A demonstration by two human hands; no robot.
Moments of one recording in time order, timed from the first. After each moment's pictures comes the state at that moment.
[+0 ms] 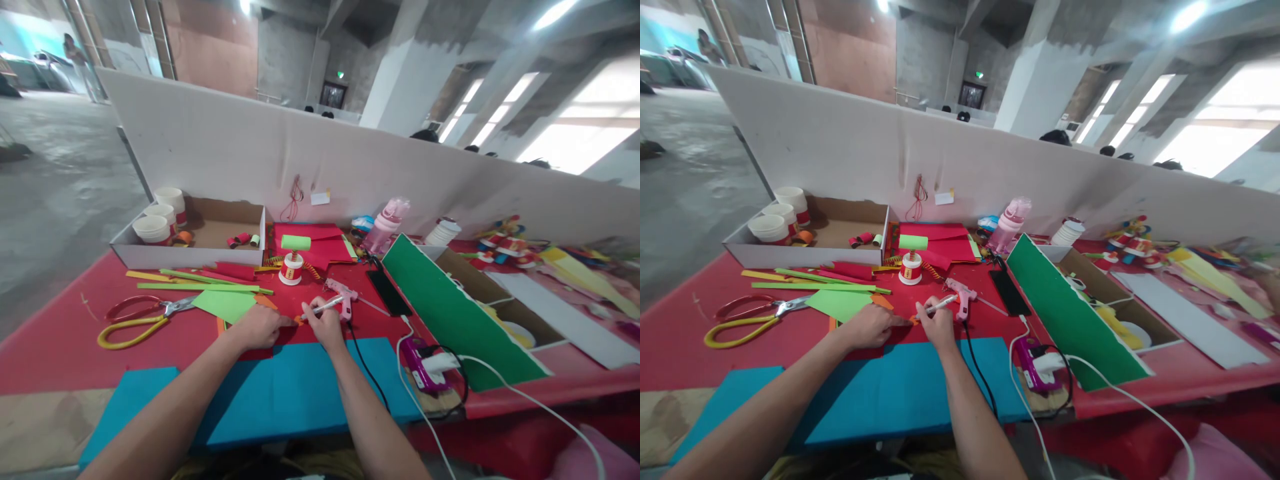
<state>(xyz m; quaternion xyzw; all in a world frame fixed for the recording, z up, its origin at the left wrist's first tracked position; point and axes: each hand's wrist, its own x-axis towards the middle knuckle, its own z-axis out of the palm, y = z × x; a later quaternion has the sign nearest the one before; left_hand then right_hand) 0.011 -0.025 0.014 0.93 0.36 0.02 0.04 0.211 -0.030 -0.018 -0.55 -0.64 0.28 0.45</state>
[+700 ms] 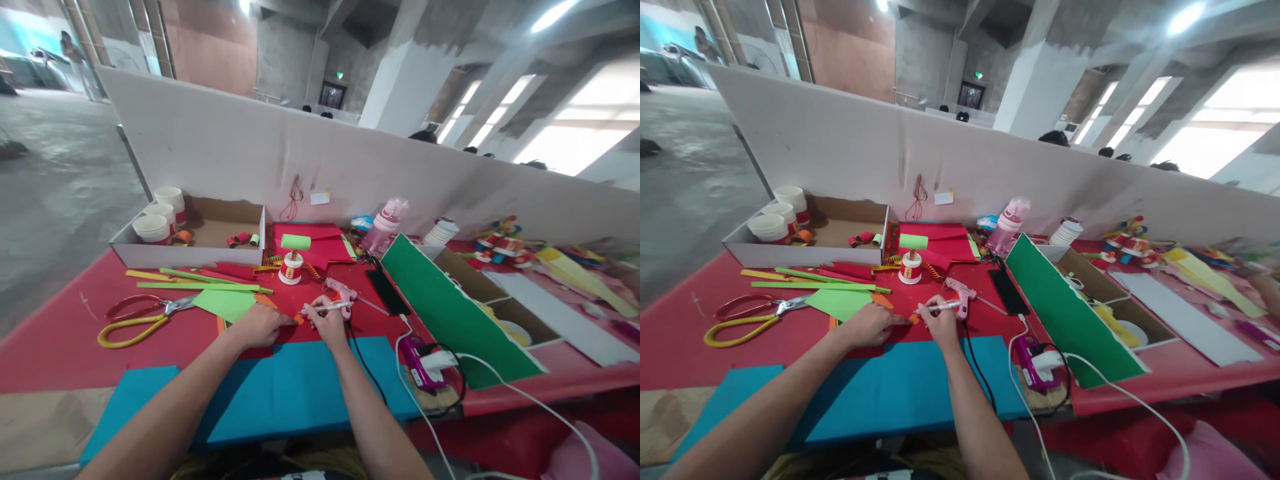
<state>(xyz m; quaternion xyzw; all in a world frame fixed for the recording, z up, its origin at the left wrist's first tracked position) 0.011 -0.023 0.012 0.93 0.36 0.01 0.04 0.216 -0.031 -0.022 -0.52 -0.57 0.39 0.51</state>
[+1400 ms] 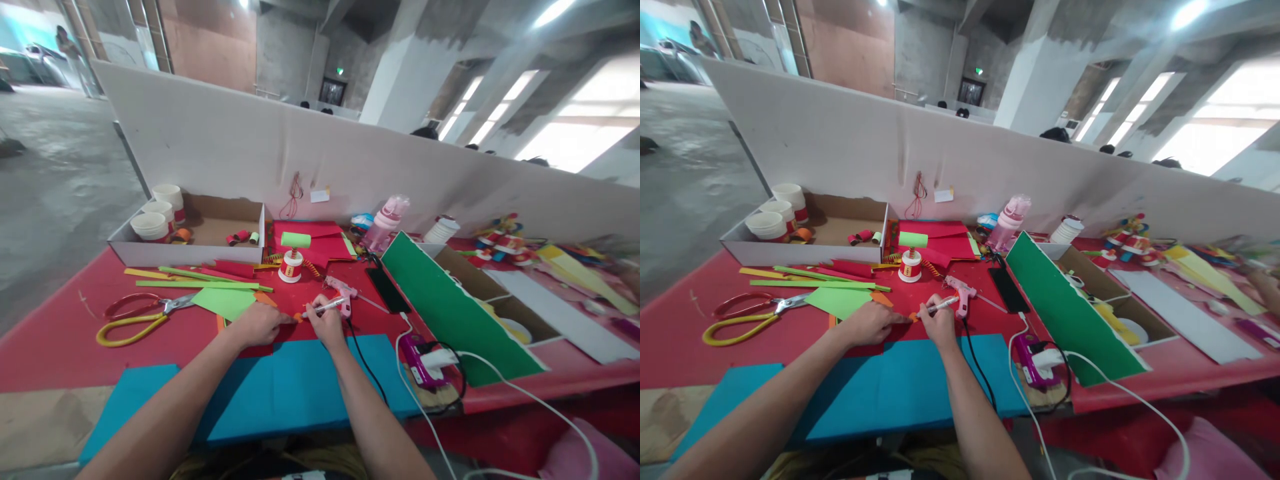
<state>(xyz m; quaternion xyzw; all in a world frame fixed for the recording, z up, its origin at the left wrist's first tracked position) 0.011 -0.024 0.014 0.93 0.36 0.00 0.05 0.214 -0.032 -0.022 -0.56 -0.64 0.25 0.46</state>
